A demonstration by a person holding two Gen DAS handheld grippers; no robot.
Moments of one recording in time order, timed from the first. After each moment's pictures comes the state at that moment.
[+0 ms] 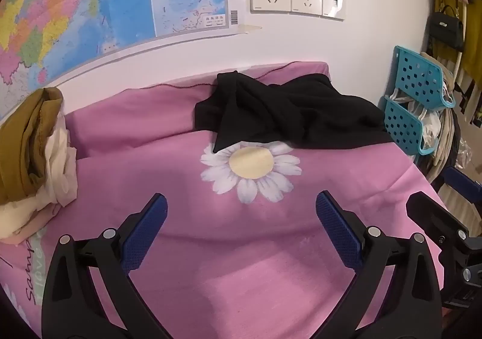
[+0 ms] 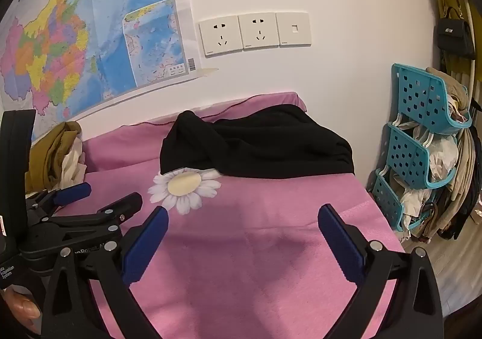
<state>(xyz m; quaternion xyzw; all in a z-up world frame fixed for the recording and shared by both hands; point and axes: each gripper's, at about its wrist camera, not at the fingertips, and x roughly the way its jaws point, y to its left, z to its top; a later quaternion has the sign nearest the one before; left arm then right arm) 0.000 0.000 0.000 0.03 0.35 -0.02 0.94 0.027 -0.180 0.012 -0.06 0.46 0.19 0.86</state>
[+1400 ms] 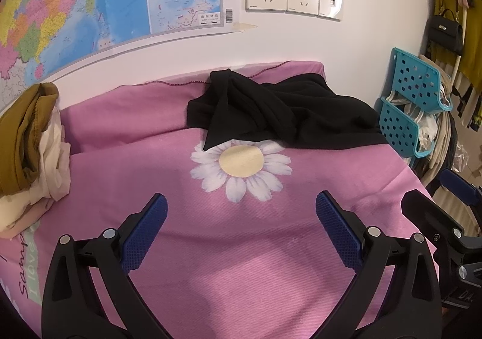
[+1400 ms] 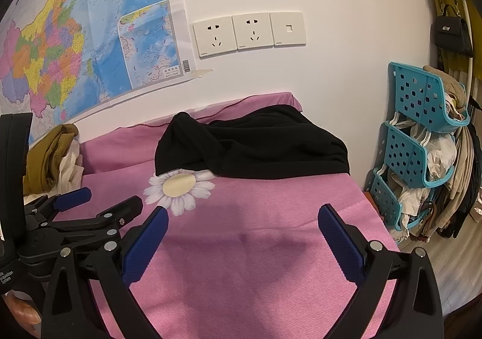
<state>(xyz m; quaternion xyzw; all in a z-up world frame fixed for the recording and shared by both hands) 0.000 -0.007 -0.002 0.01 0.35 -0.02 0.93 0.030 -0.186 0.011 -0.05 0.46 0.19 0.86</state>
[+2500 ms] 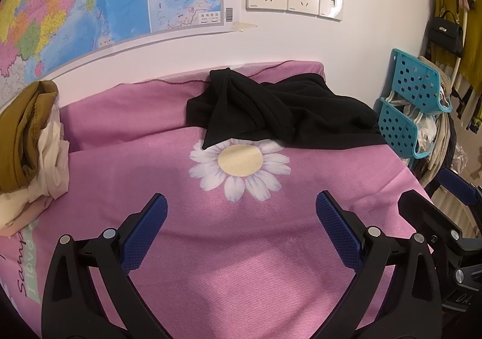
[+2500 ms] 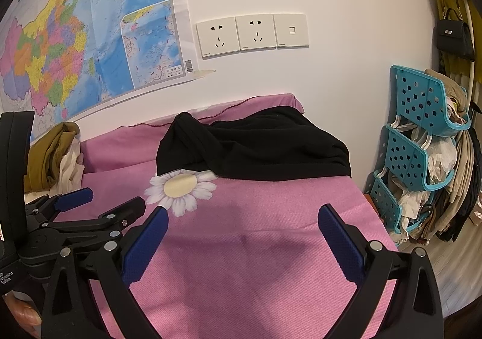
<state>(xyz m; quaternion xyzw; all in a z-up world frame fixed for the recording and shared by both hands) 0.000 -0.007 0.000 0.01 0.36 -0.02 0.93 0.030 -0.184 0.012 -0.06 0.46 0.19 0.87</state>
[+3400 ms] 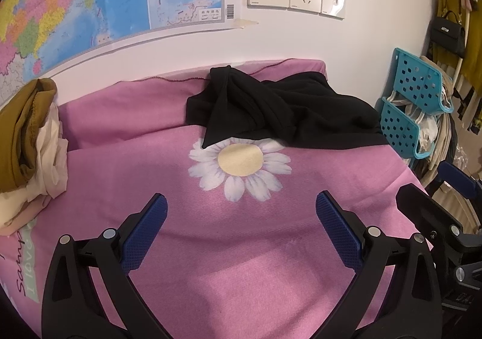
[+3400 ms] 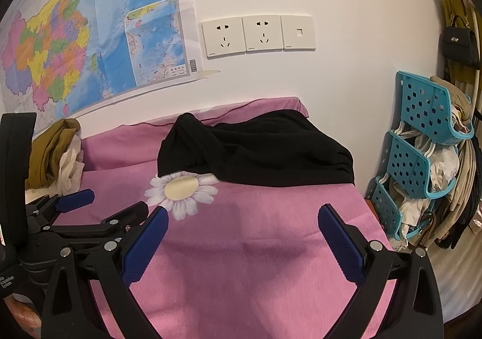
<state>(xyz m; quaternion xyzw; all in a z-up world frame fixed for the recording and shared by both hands) 0.006 -0.007 -0.003 0.01 0.36 -0.02 0.93 0.038 -0.176 0.012 -0.07 0.46 0.20 0.86</state>
